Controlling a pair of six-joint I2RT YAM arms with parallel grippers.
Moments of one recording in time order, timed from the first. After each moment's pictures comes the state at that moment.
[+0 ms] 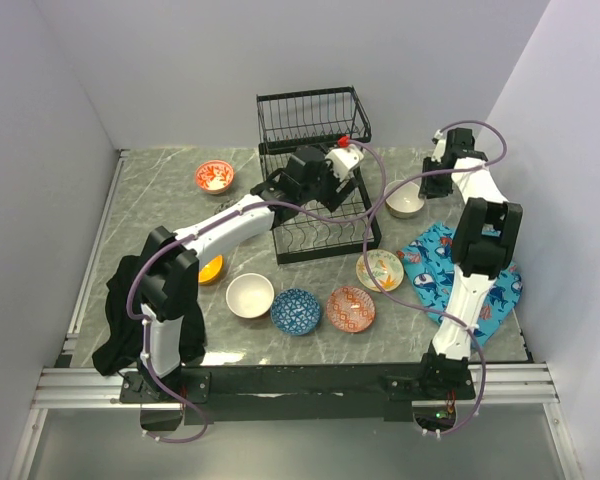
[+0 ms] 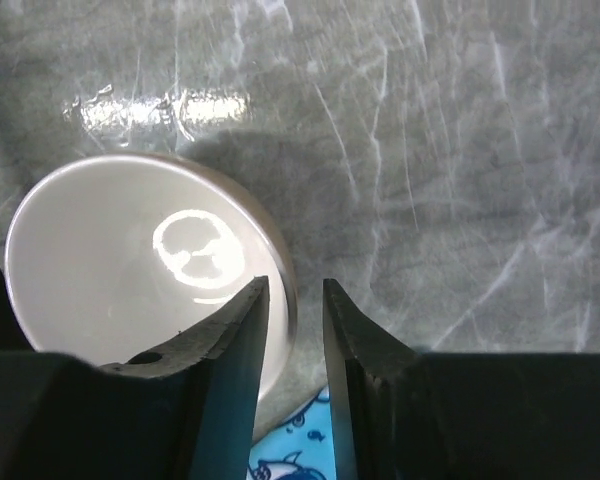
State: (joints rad) left arm -0.76 1.94 1.68 -0.08 -0.01 0.27; right arm -0.17 2.17 1.83 -0.69 -0.17 -0.04
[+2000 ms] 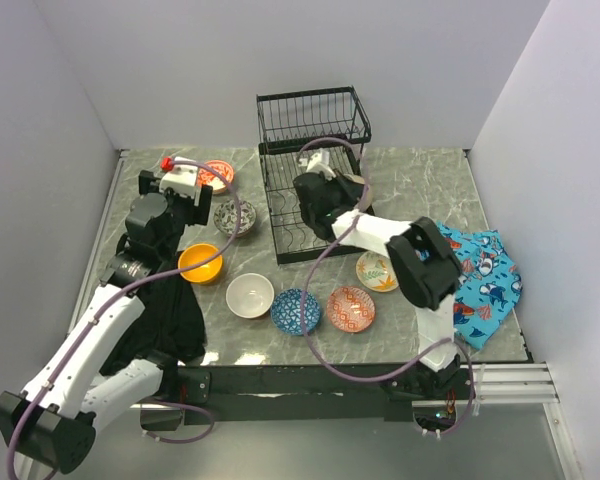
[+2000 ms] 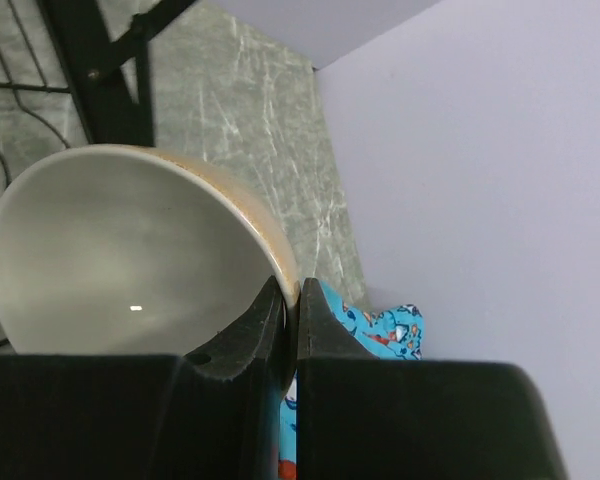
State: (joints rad) left arm -0.37 0.93 0.91 -0.09 -0.33 0.22; right arm 0.65 1.97 1.36 0.14 1.25 -0.47
